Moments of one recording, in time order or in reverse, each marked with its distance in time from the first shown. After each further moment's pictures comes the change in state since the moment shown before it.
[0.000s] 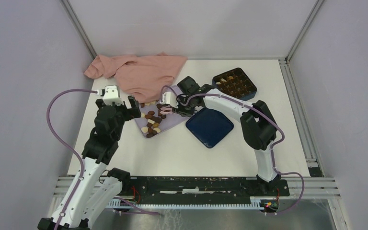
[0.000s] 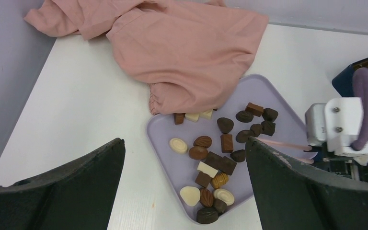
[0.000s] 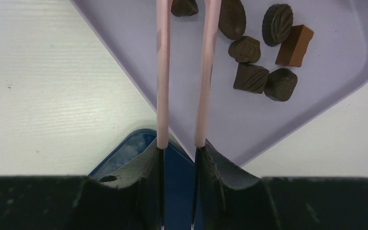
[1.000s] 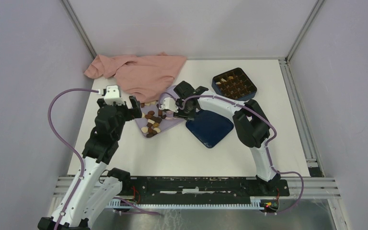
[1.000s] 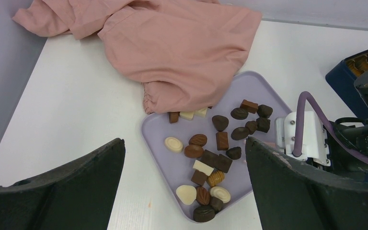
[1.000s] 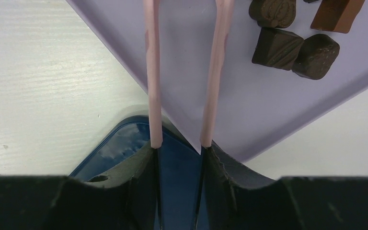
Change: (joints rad) left arm 0.000 0.002 0.000 0.001 0.029 0.000; right arm 0.032 0.104 0.054 -0.102 0.171 -0.007
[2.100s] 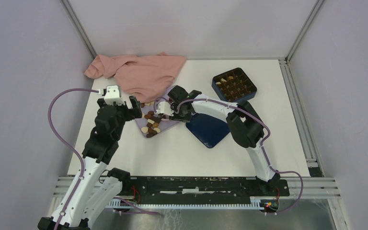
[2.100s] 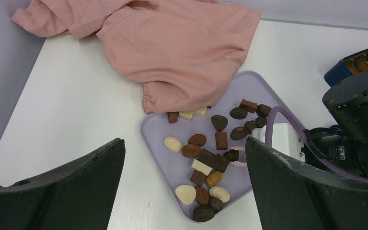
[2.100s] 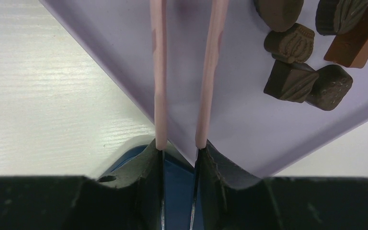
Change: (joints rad) left arm 0.000 0.000 0.000 0.000 0.005 0.000; right arm 0.053 0.063 0.036 0.022 0.062 0.017
